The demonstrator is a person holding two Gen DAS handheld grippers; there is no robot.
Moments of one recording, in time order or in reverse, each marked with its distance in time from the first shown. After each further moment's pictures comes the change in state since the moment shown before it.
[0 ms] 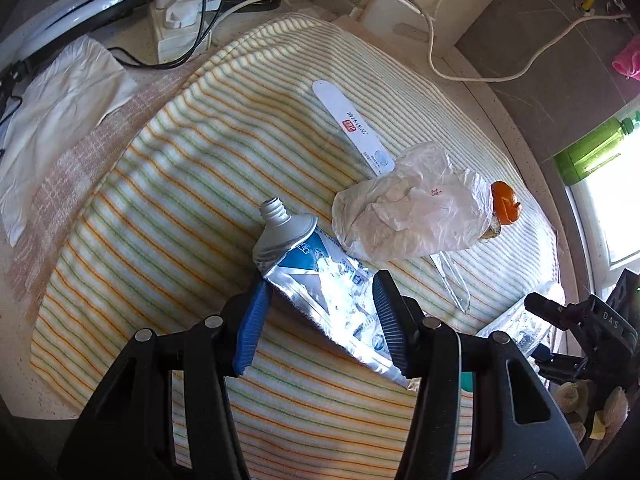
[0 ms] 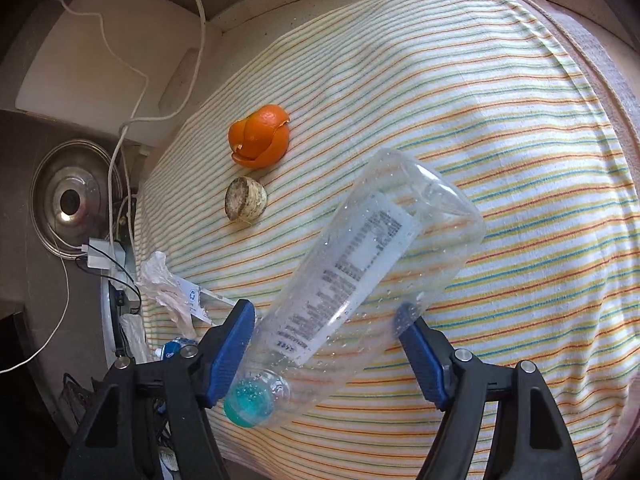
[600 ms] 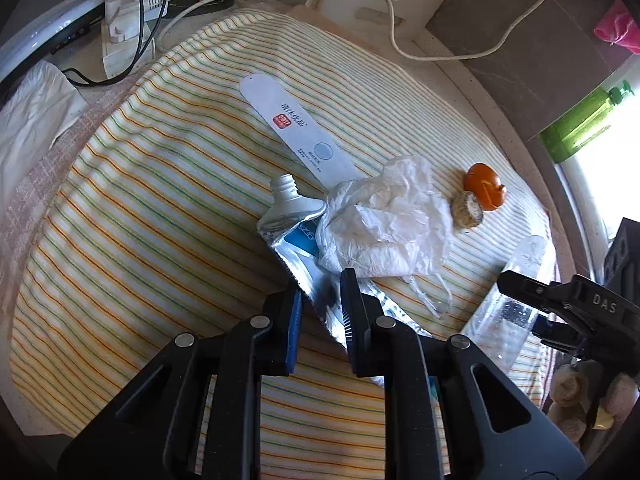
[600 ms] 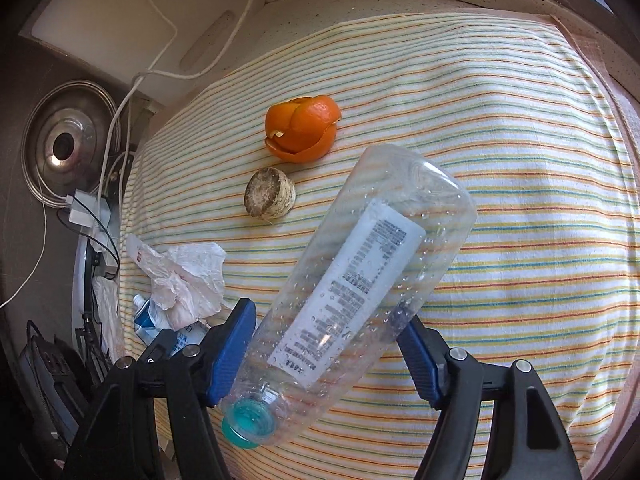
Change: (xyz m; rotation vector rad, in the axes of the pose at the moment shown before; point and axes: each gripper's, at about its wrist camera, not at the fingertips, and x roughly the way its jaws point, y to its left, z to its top) left arm 0.016 -0.026 -0.001 0.065 0.021 -0.064; right arm 0.016 0.031 0.012 -0.201 0.034 -0.073
